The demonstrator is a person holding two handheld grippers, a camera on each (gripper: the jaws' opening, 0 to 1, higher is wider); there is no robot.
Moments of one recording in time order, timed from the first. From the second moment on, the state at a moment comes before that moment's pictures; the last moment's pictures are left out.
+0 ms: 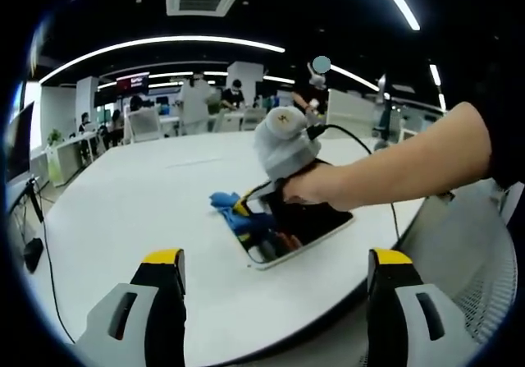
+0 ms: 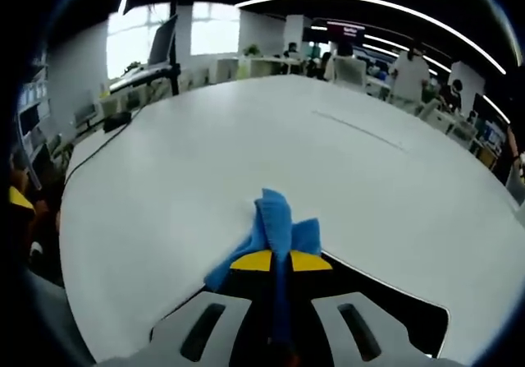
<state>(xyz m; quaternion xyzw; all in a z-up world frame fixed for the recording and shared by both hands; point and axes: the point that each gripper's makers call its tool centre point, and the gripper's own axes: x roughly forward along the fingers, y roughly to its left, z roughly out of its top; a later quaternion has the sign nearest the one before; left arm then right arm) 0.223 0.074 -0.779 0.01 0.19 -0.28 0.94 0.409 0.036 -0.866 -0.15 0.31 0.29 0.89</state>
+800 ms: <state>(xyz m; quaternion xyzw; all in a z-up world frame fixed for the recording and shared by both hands) 0.223 0.074 -0.779 0.01 0.19 -0.28 0.94 0.410 -0.008 -0.867 -0.15 0.33 0.27 0.89</state>
